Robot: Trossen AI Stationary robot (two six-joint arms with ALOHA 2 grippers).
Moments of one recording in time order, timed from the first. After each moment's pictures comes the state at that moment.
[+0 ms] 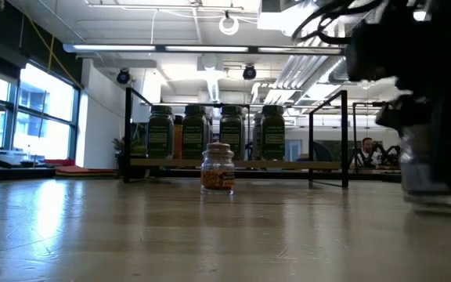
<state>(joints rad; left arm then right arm) -0.50 1.29 1.47 -1.05 -0.40 -1.07 0.48 1.66 0.97 -0.51 0.07 0.73</state>
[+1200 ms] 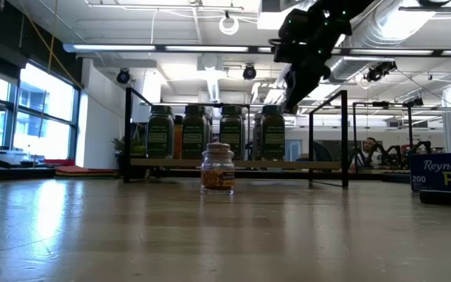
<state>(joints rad) -0.47 1.29 1.47 -1.04 -0.45 -1.10 -0.59 1.58 1.33 -0.80 -0.13 -0.67</state>
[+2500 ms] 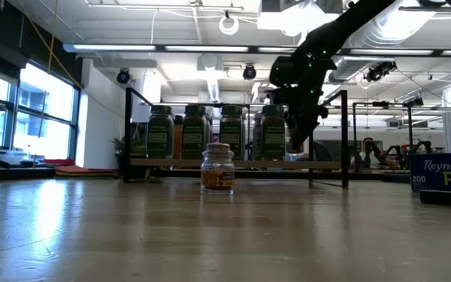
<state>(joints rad) -0.41 1.29 1.47 -1.04 -0.39 -1.13 -0.68 1.81 1.35 -0.81 -0.09 -0.73</state>
